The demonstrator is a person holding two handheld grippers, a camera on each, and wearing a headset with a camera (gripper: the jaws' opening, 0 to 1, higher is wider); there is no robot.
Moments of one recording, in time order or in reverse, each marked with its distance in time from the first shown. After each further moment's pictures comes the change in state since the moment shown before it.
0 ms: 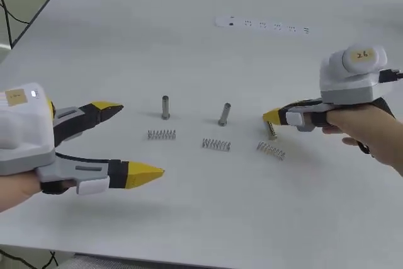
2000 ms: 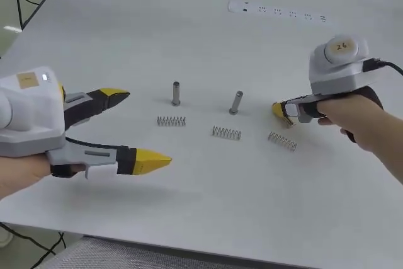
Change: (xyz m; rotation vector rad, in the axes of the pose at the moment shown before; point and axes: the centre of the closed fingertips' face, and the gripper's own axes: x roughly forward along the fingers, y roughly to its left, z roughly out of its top) left arm -0.002 0.008 -0.008 -0.014 0.011 0.013; right arm 0.025 -0.005 -0.014 -0.009 0.084 -0.076
